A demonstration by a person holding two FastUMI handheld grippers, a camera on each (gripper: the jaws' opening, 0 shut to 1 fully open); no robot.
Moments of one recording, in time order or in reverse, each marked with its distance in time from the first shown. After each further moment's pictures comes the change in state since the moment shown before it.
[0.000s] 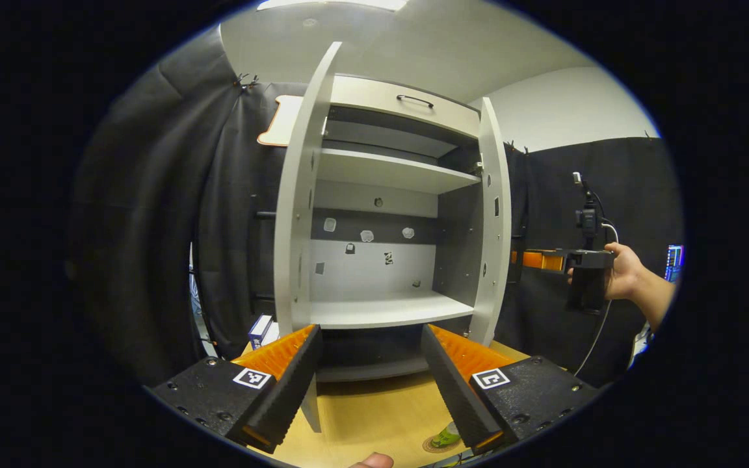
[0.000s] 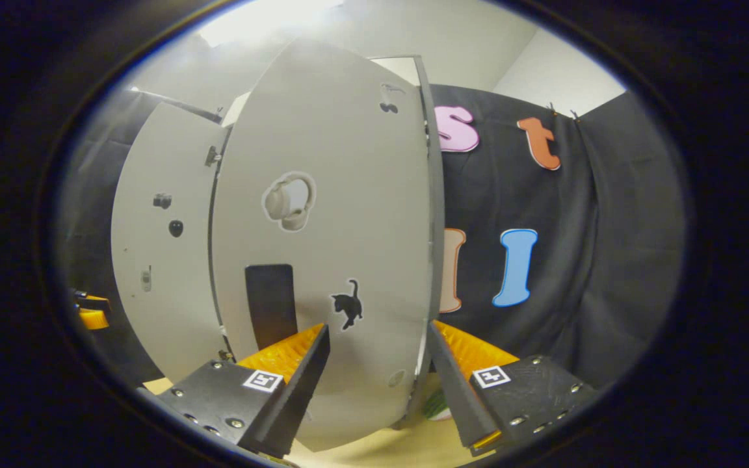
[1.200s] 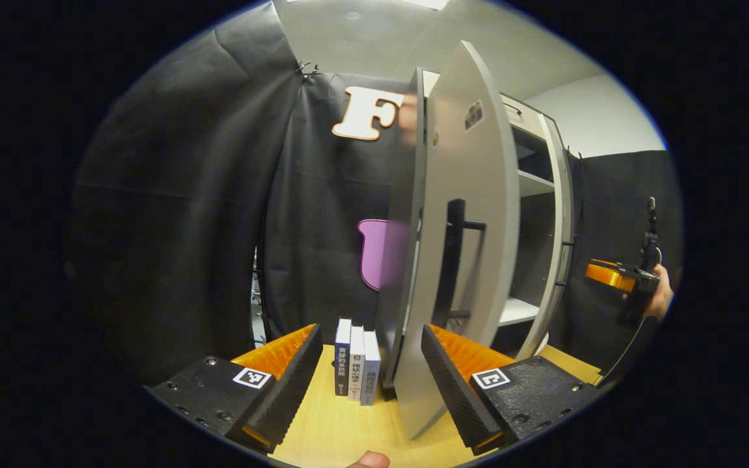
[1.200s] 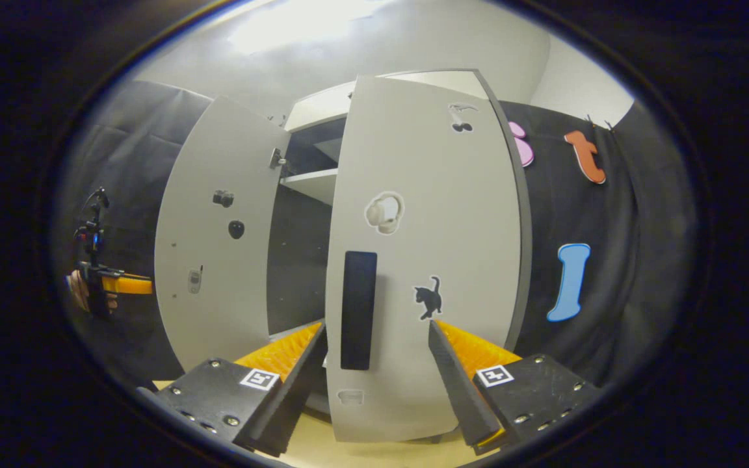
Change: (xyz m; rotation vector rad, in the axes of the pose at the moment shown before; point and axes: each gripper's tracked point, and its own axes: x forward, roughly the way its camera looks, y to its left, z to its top) left arm 0.023 0.193 0.014 -0.038 0.012 0.168; right arm 0.002 0.087 -0.007 -0.016 -0.111 0.133
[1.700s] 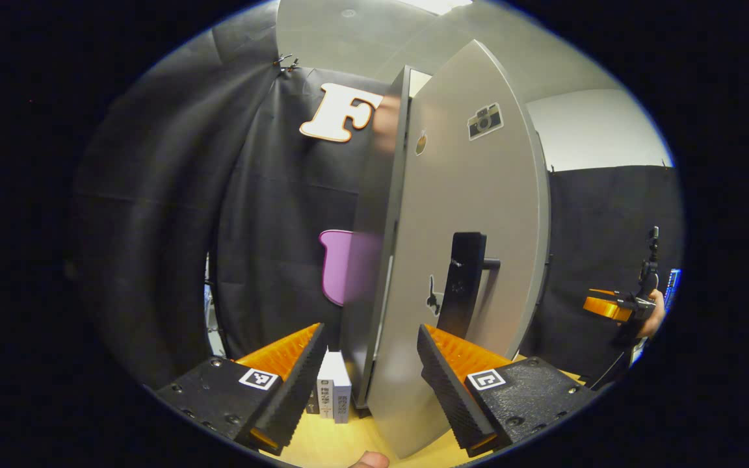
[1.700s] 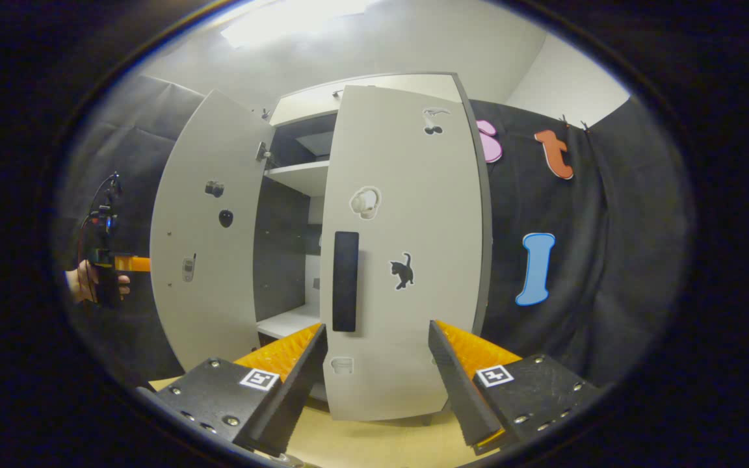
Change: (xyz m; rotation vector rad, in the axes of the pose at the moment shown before) left arm 0.057 -0.043 0.026 -0.028 -0.015 -0.215; right arm -0.058 -0.001 -0.014 0.006 0.045 -0.127
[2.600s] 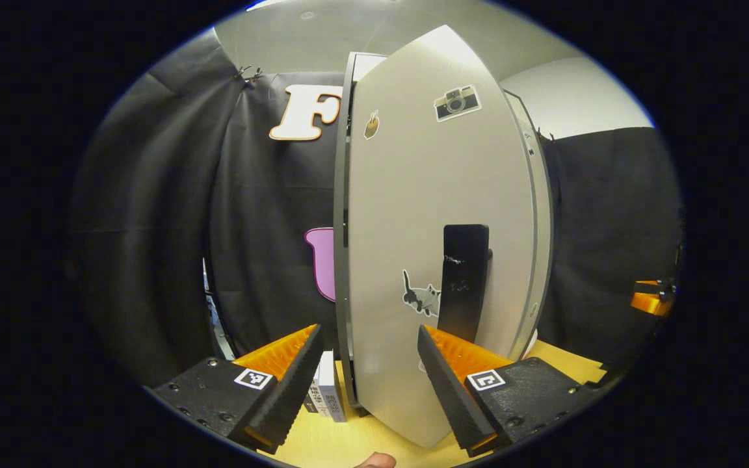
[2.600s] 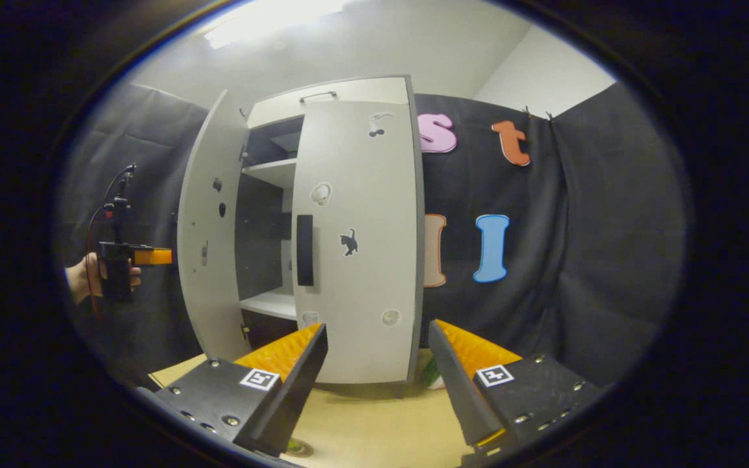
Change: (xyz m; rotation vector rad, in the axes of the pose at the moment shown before) left arm 0.028 -0.063 -0.011 0.115 0.056 0.135; right arm -0.105 -0.074 -0.018 0.010 0.049 -0.101
